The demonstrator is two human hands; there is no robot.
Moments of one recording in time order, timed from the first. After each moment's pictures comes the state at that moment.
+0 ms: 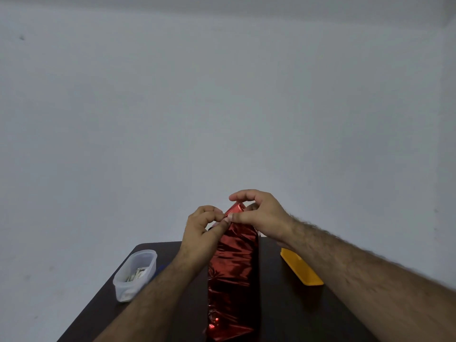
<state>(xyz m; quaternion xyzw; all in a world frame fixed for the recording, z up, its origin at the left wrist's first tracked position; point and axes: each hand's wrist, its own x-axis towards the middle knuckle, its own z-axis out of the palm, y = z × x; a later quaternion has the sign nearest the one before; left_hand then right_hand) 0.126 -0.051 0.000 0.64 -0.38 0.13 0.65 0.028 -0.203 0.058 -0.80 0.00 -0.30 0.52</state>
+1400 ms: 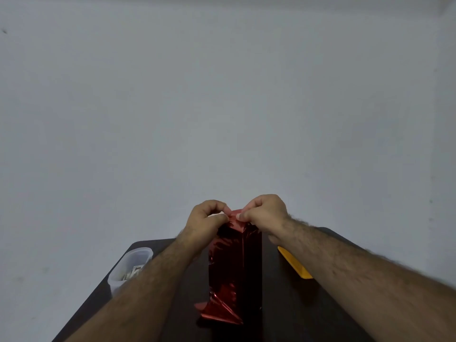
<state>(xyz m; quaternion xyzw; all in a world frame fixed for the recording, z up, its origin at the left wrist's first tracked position) 0.143 -0.068 0.015 0.67 -0.36 -0.02 0.65 0.050 -0.221 0.040 -0.76 0.17 -0.34 0.52</state>
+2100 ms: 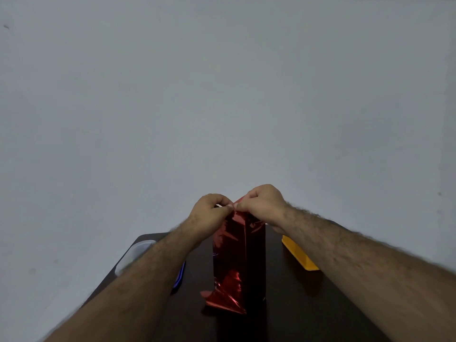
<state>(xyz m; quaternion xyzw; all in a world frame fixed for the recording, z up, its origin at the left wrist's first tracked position) 0.140 -0.064 0.028 0.76 -0.37 0.03 0.54 0.058 -0.219 0.047 -0.82 0.15 -0.31 0.47</state>
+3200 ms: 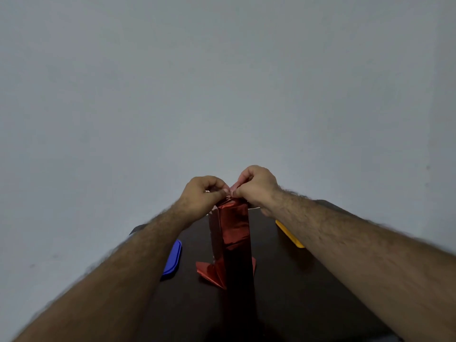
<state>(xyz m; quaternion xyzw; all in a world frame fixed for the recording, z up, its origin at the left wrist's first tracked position) 0.155 -0.071 0.030 0.73 -0.45 0.07 0.50 0.055 -0.222 0.038 -0.76 0.17 -0.34 0.53</state>
